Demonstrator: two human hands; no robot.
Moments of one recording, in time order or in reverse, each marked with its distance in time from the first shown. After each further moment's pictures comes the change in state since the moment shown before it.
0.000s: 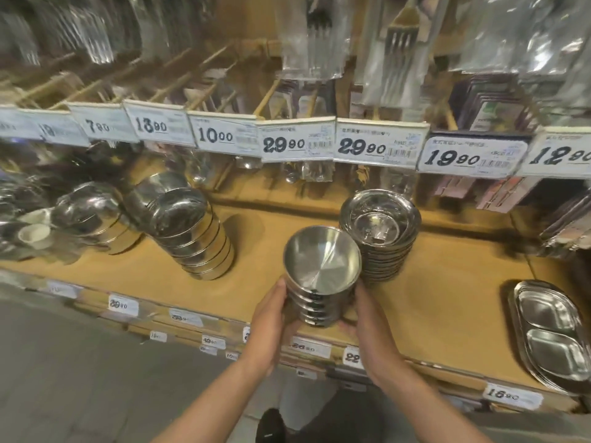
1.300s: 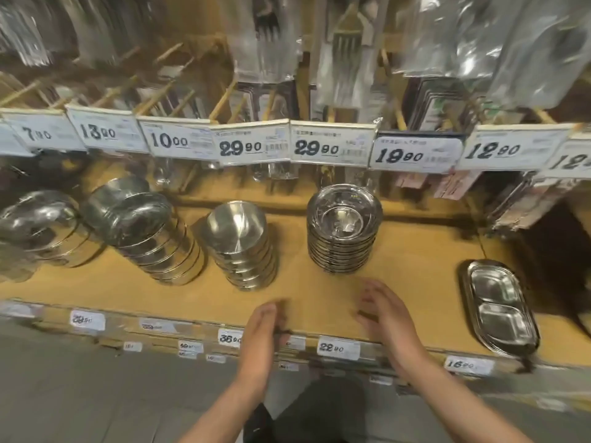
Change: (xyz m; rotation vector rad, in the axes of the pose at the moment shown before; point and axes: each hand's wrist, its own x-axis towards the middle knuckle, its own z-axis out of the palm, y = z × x) left_hand -0.018 -0.032 0.022 0.130 0.253 -0.105; right_hand -0.011 -0.001 -0.083 -0.007 0.258 0.117
